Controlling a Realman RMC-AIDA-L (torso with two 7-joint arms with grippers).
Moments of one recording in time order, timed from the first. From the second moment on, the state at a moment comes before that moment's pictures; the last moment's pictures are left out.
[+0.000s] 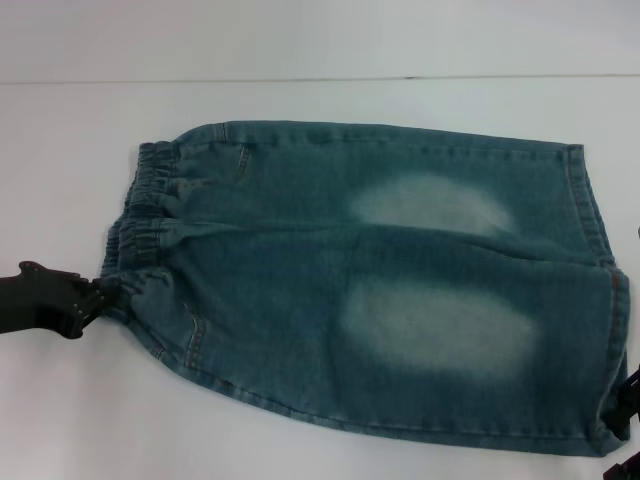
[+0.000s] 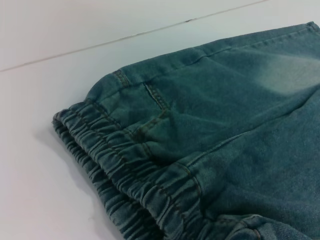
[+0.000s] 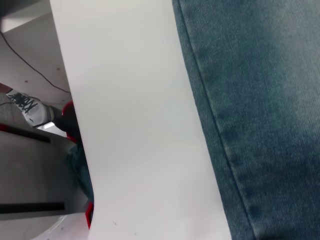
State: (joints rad) left arm -0.40 -2.16 0.59 0.96 2.37 1.35 -1.56; right arm 0.52 2.09 -1.07 -1.19 -2.75 -1.92 1.79
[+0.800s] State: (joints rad) left arm -0.40 -2.16 0.59 0.96 2.37 1.36 -1.56; right arm 0.52 2.09 -1.07 -1.19 -2.75 -1.91 1.80
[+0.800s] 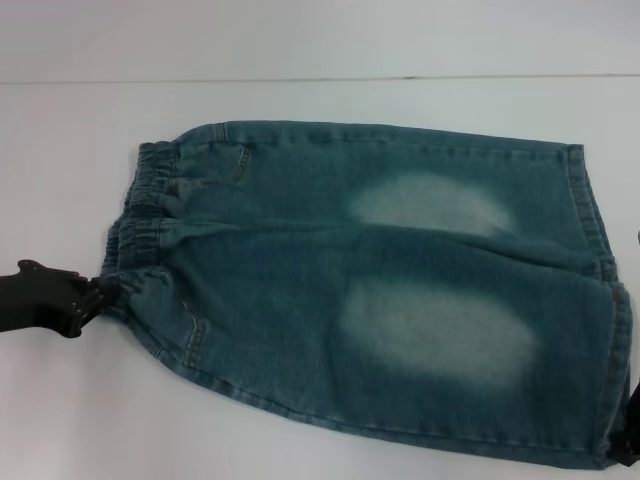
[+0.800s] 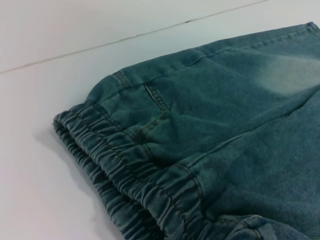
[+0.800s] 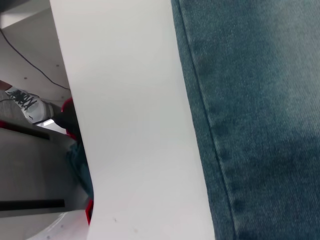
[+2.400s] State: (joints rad) left arm -0.39 -2.15 0.59 0.96 2.36 1.36 -1.55; right arm 0.50 2.09 -1.14 -1.17 -2.71 -1.87 1.84
